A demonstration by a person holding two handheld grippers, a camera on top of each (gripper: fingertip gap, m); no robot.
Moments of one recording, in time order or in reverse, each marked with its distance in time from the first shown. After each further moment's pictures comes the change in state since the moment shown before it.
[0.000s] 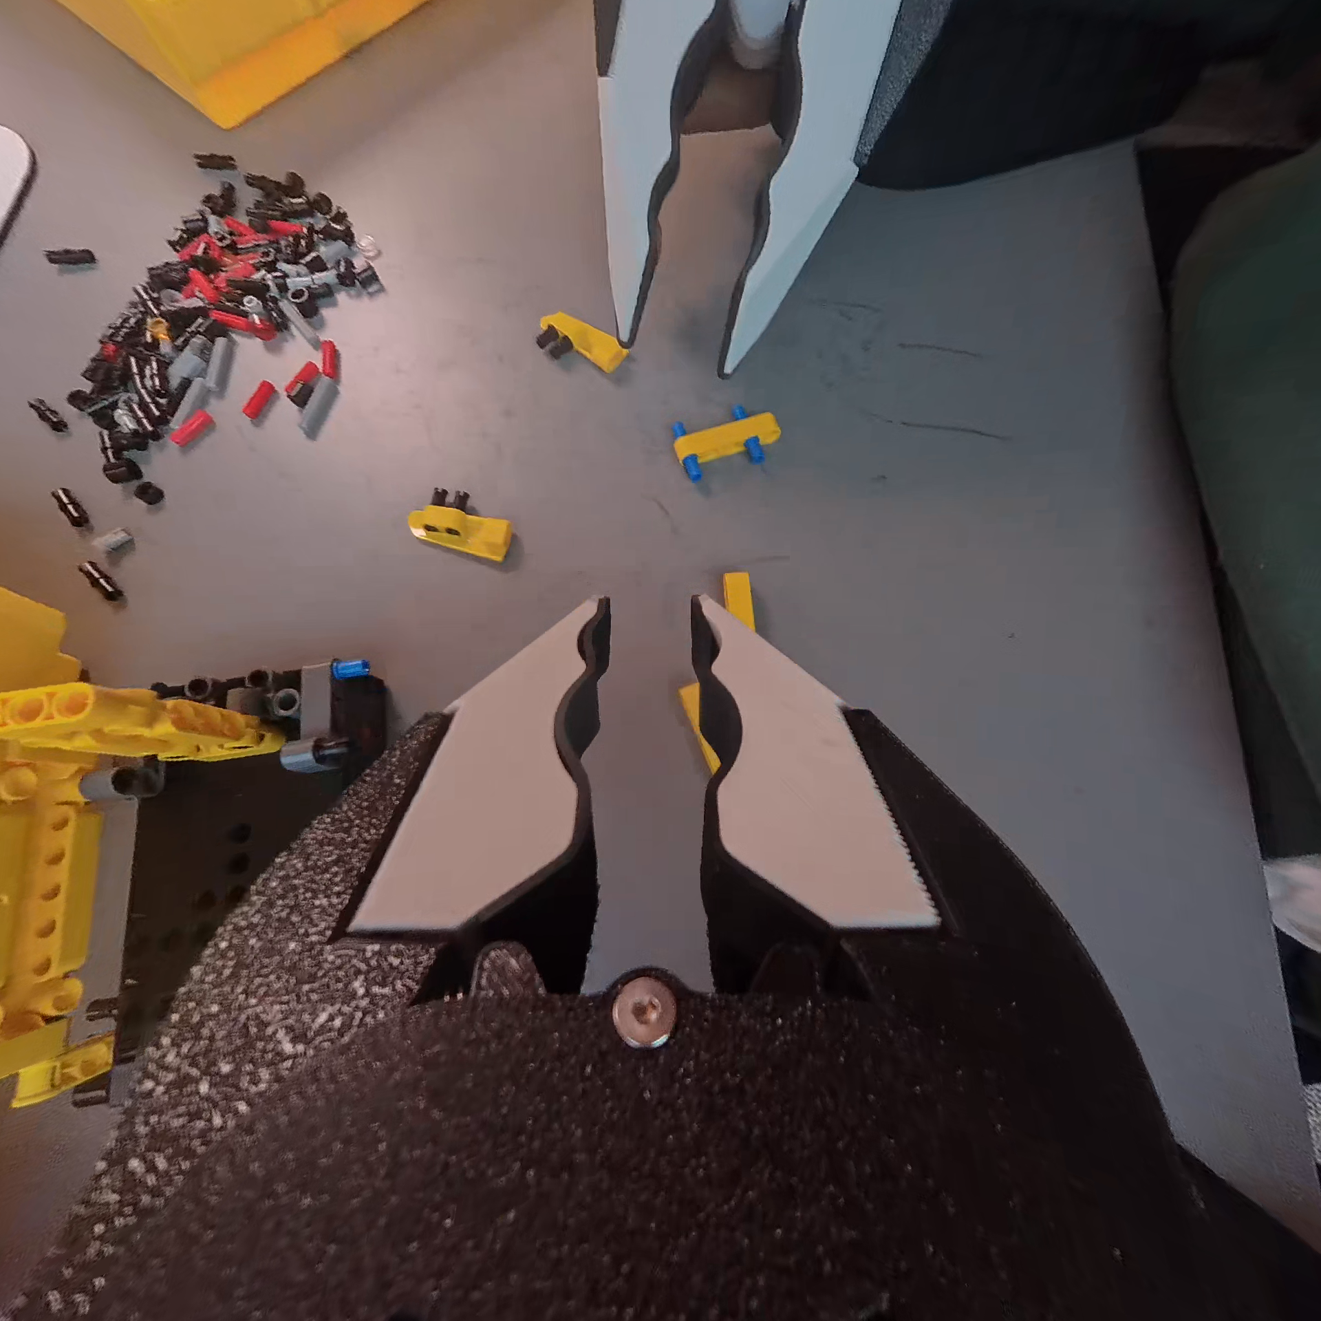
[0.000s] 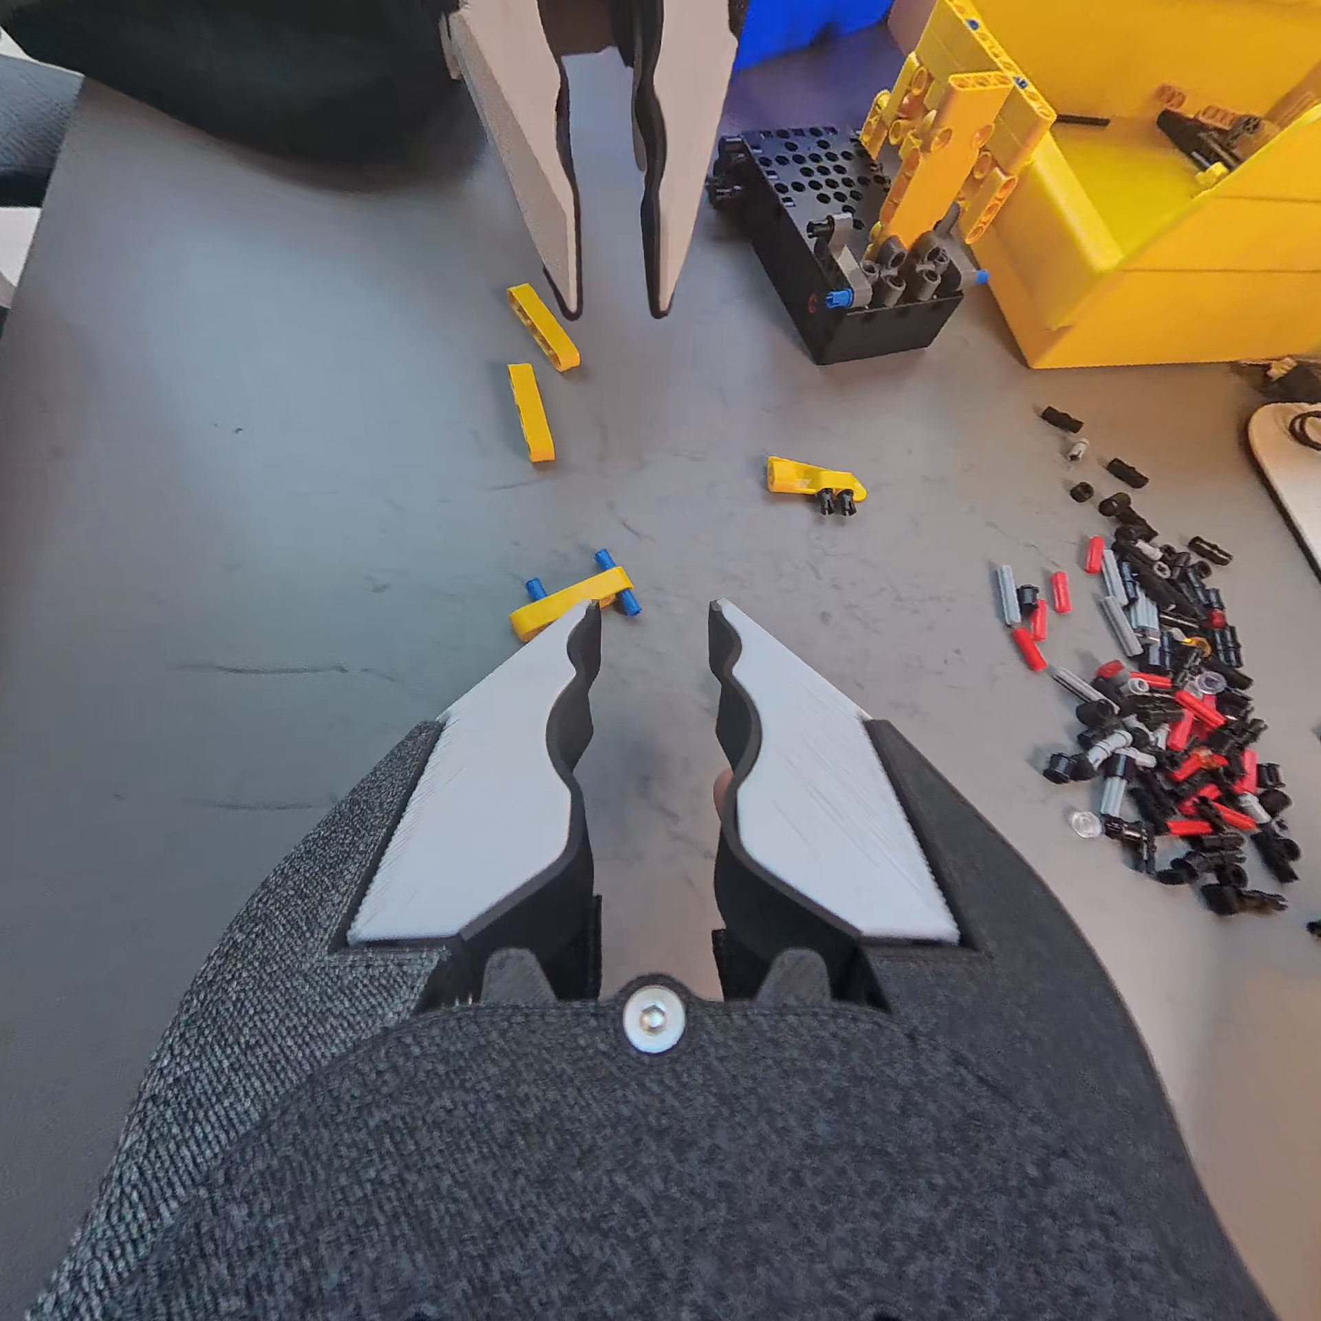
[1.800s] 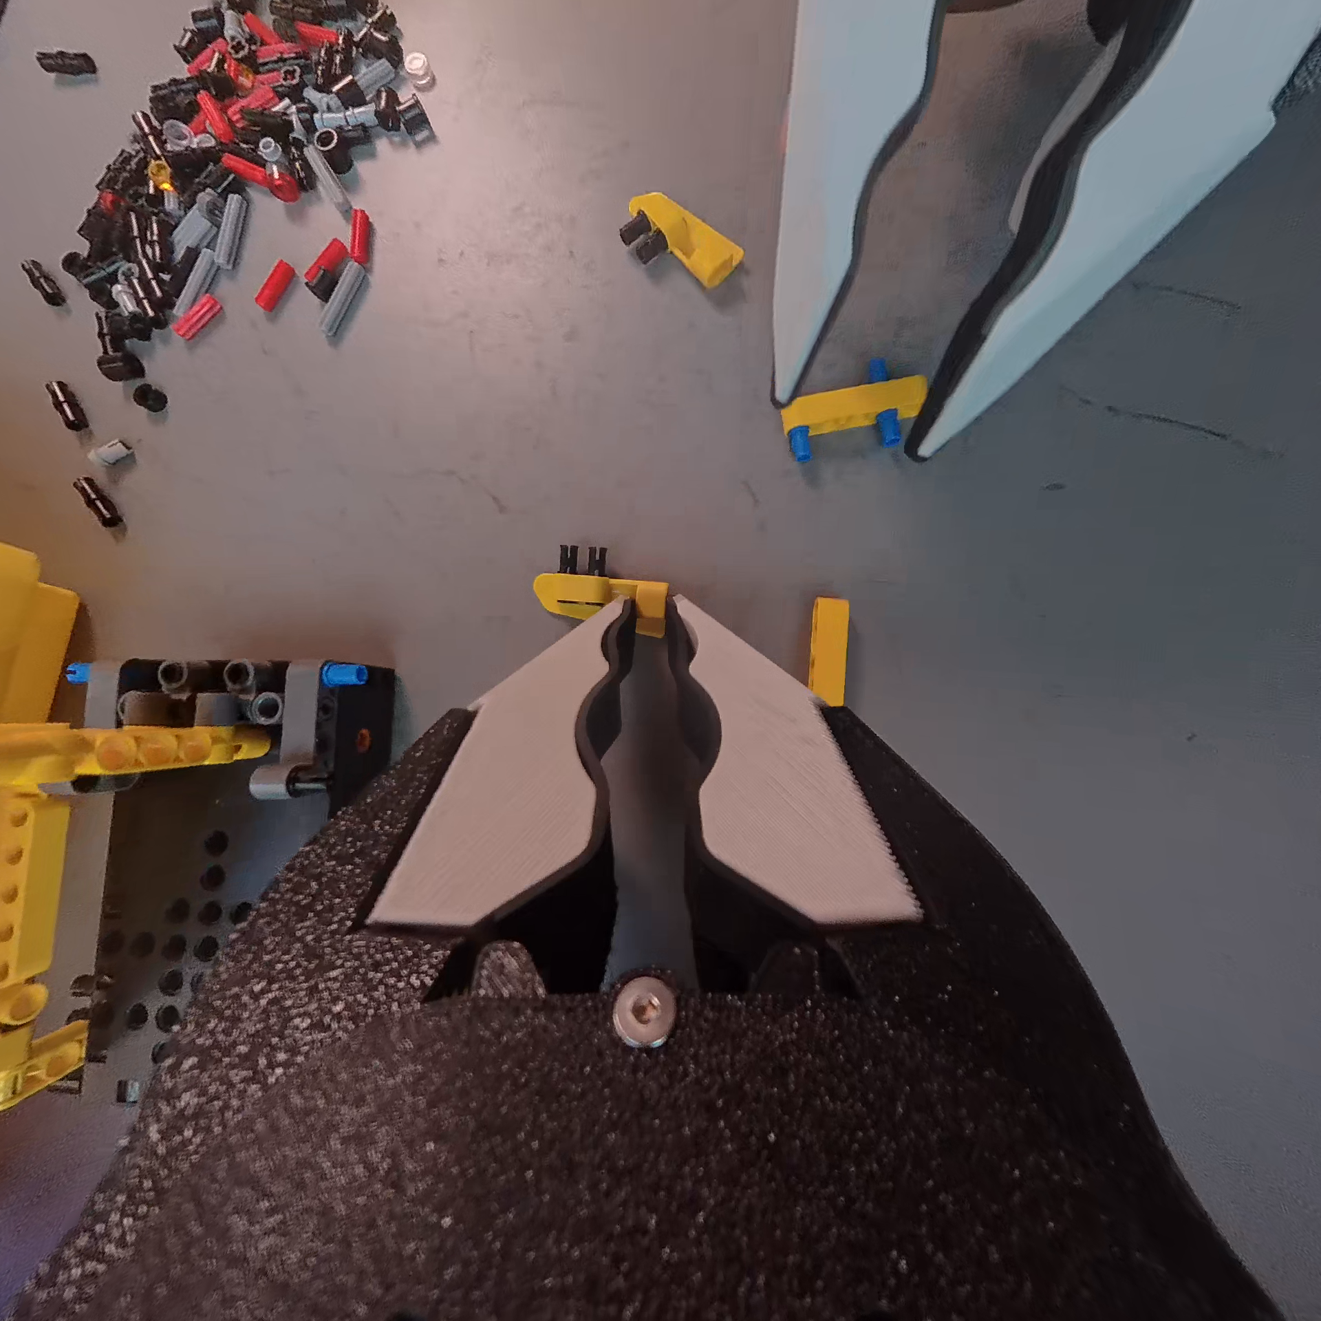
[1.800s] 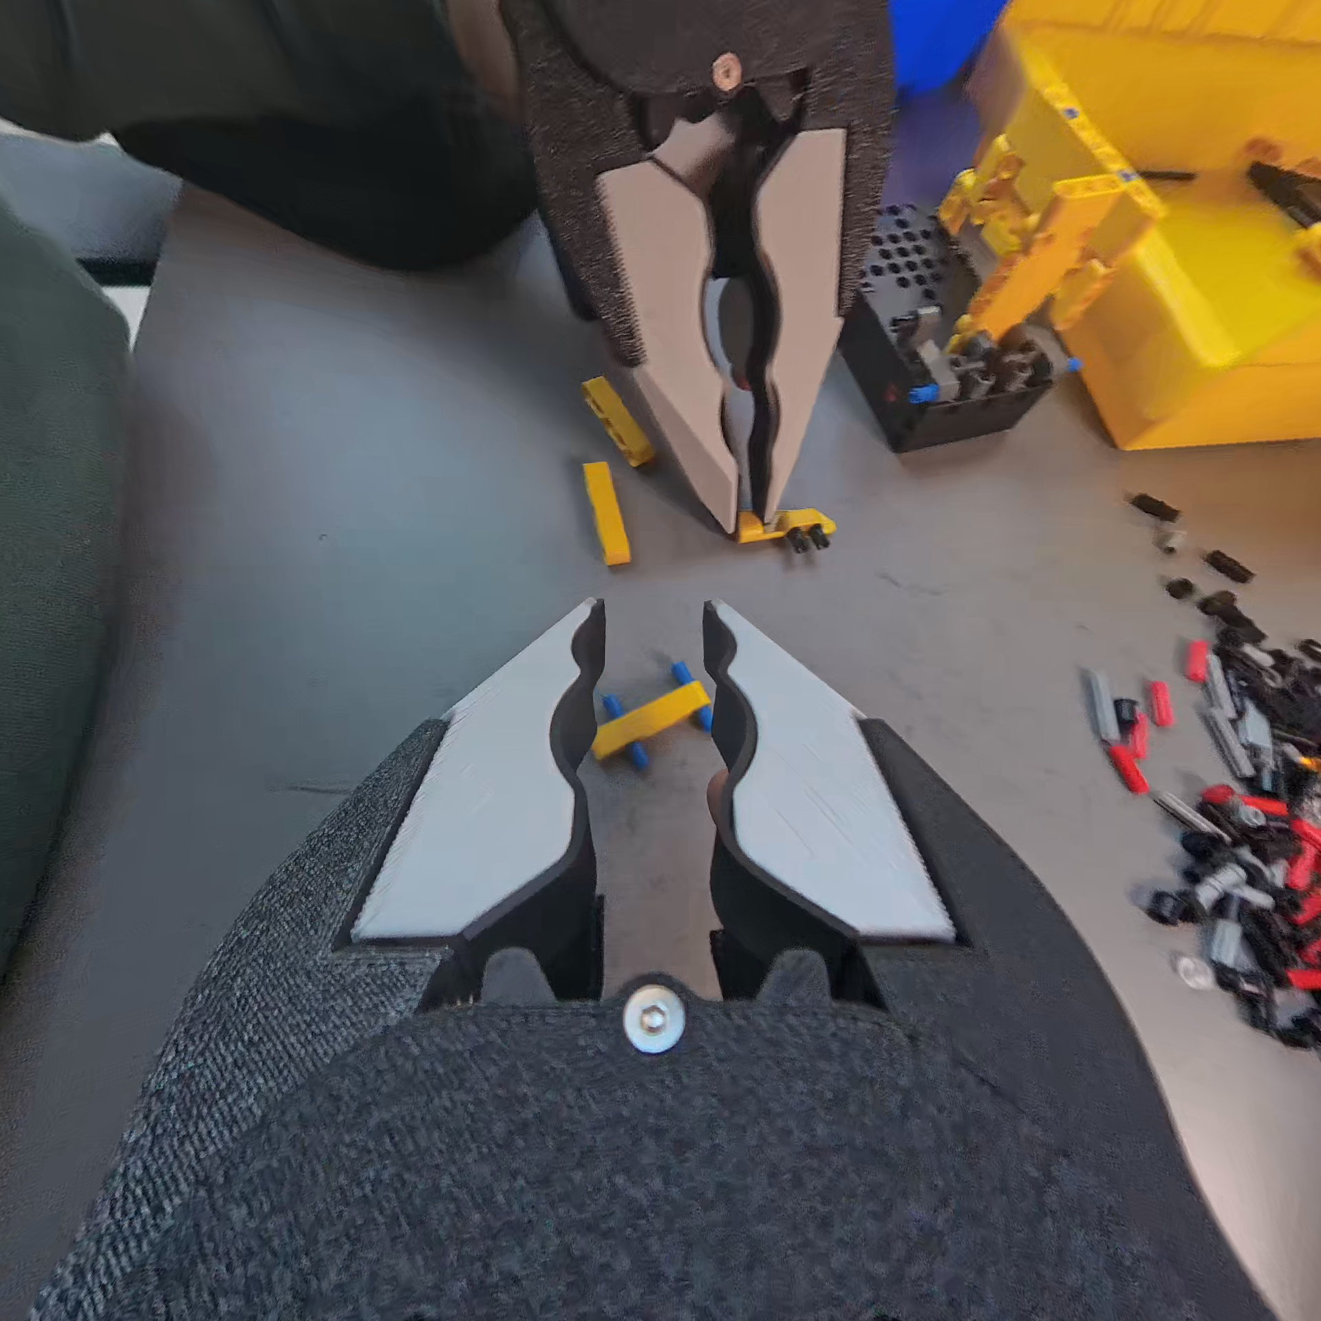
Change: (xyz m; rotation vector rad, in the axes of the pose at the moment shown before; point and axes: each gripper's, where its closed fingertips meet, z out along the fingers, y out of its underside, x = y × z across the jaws) left arm -0.020 0.016 0.034 -0.168 -0.158 -0.069; right arm -0.024 -0.028 0.023 0.012 -0.056 0.007
